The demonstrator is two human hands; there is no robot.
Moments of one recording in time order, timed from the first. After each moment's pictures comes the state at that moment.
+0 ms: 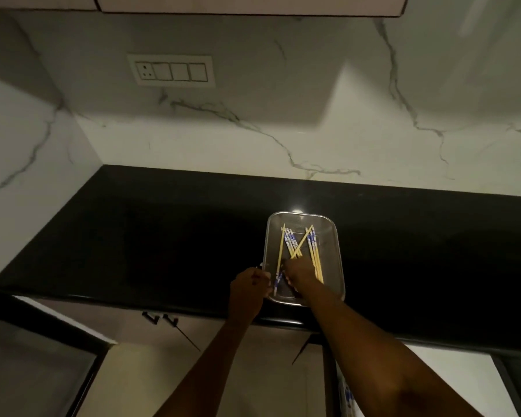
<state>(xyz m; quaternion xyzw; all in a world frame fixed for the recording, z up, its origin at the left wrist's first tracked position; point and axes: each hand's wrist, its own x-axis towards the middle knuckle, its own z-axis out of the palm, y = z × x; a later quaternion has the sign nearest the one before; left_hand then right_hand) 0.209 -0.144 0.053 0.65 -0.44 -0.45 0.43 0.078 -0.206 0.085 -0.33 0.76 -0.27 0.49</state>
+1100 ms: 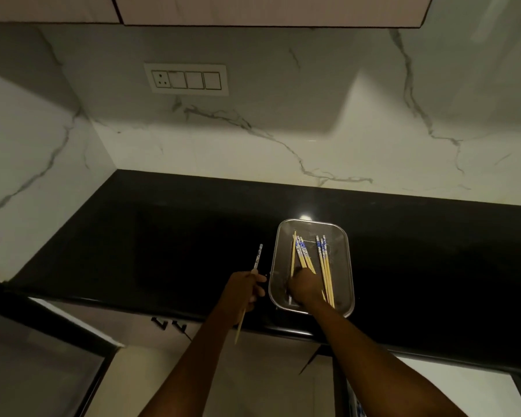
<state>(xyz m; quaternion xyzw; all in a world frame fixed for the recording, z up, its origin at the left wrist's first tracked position) 0.256 -0.164 0.080 0.65 -0.32 -0.60 0.34 0.083 -0.206 0.066 -0.54 0.75 -0.12 0.37</state>
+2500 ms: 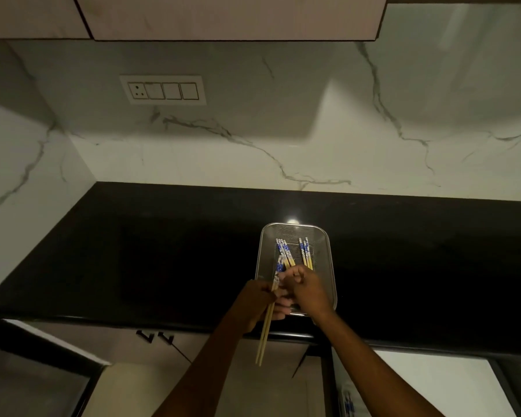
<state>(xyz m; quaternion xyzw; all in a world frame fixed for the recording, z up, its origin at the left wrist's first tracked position) 0.194 -0.152 0.101 0.57 -0.38 -0.67 0.28 0.042 -0.169 0.082 -0.50 0.61 -0.39 0.49</state>
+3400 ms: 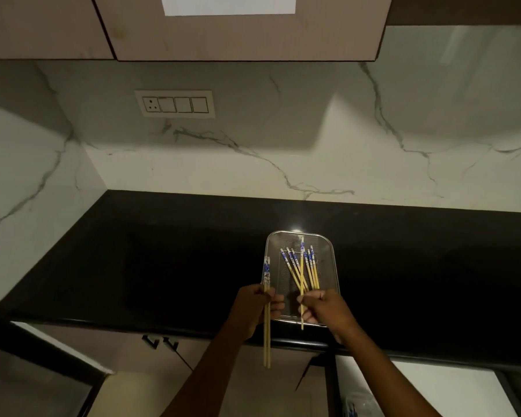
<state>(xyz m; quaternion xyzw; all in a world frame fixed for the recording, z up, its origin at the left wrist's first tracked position) 0.208 -0.147 0.096 0.56 -0.32 -0.66 0.38 0.012 -0.140 0.101 -0.44 0.64 -0.31 0.55</state>
